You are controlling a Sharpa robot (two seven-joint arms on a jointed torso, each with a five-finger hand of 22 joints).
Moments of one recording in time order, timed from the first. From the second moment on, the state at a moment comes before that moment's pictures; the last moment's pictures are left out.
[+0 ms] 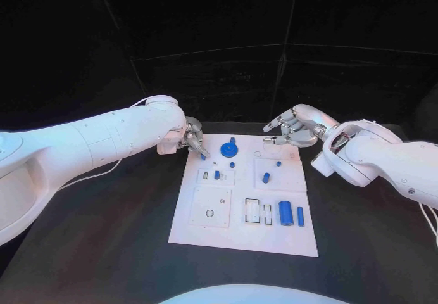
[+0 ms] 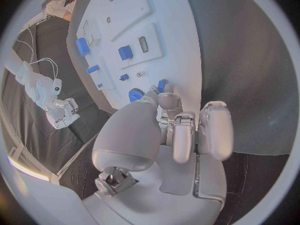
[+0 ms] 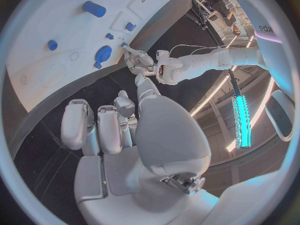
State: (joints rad) left arm 1.36 -0.49 -0.13 0.96 -1.06 0.32 -0.40; left_hand 1.41 0.08 0.11 0.17 0.05 1.02 0.04 0.43 0.47 1.31 -0.03 0.95 0.88 1.47 -0.09 1.57 1.31 0.05 1.47 0.02 1.38 1.31; right arm 1.30 -0.81 -0.06 1.51 -0.98 -0.30 0.03; right_hand 1.41 -0.04 -0.07 0.15 0.35 0.94 0.16 0.10 0.07 1.24 0.07 1.08 1.11 1.47 0.00 1.35 1.27 0.07 1.34 0.10 1.39 1.24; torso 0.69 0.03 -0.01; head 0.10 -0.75
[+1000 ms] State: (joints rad) left arm 1.36 -0.76 -0.18 1.39 -0.97 0.00 -0.32; left_hand 1.33 -0.05 0.34 0.19 0.05 1.03 0.04 0.45 0.49 1.34 -0.04 0.93 0.85 1.47 -0.09 1.57 1.31 0.05 1.47 0.02 1.38 1.31; right arm 1.30 -0.82 -0.06 1.51 -0.98 -0.30 0.03; right_hand 1.41 -0.04 -0.07 0.15 0.35 0.94 0.16 0.10 0.07 1.24 0.07 1.08 1.11 1.47 0.00 1.35 1.27 0.07 1.34 0.10 1.39 1.24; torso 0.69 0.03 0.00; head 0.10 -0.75
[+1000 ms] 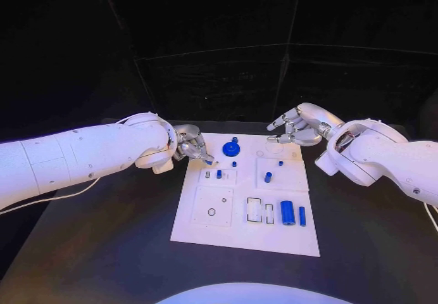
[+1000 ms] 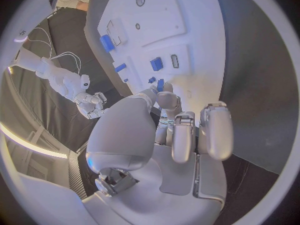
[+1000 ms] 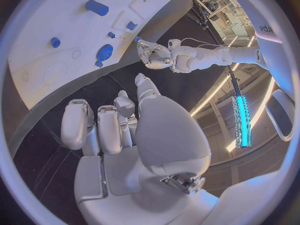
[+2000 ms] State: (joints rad) left arm 1.33 -0.76 -0.19 1.45 -1.10 -0.02 -0.43; left_hand 1.31 -0.08 0.39 0.18 0.05 1.03 0.04 0.45 0.50 1.35 -0.04 0.93 0.85 1.47 -0.09 1.57 1.31 0.05 1.47 0.02 1.38 1.31; right arm 1.30 -0.82 -0.06 1.51 -0.98 -0.30 0.03; right_hand 1.41 -0.04 -0.08 0.15 0.35 0.94 0.16 0.10 0.07 1.24 0.07 1.08 1.11 1.47 0.00 1.35 1.27 0.07 1.34 0.10 1.39 1.24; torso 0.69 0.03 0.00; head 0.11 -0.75
